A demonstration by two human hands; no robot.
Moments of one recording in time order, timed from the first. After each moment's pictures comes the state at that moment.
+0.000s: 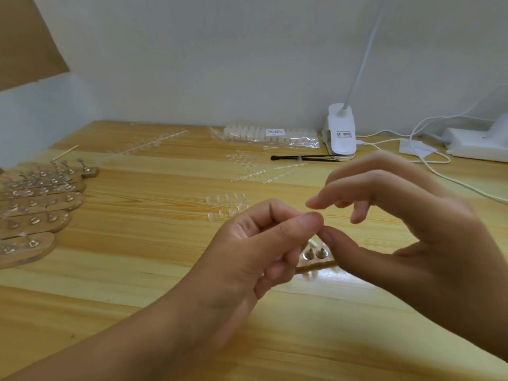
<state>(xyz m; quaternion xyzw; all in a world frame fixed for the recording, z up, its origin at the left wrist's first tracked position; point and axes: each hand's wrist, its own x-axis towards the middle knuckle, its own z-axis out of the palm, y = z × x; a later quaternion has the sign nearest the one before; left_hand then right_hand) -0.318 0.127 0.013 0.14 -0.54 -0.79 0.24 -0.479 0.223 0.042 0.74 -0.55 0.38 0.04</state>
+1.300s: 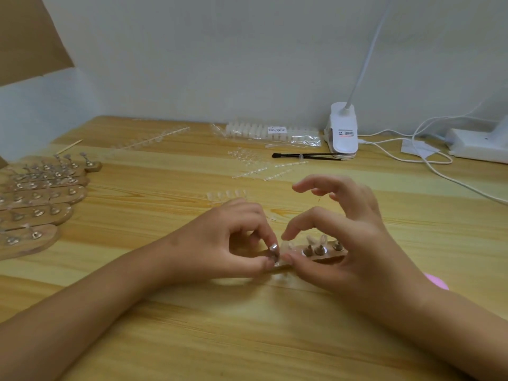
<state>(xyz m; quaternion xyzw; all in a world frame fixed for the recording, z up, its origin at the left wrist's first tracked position) -0.304 0.060 -0.015 0.09 -0.92 -0.34 0.15 -0.468 0.206 -0.009 0.68 -0.63 0.38 0.01</state>
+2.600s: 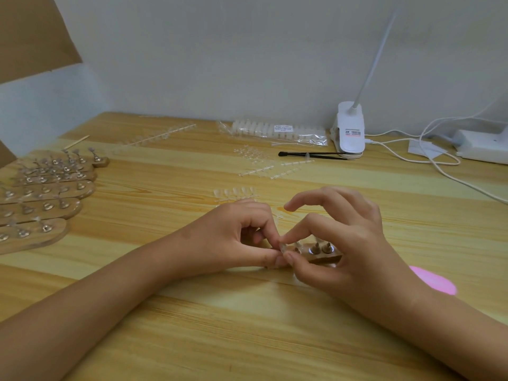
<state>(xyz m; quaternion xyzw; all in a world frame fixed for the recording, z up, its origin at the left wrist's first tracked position) -0.306 0.056 -0.017 0.09 -0.91 -0.39 0.15 -0.461 0.200 -0.017 0.69 -0.64 0.35 0.05</state>
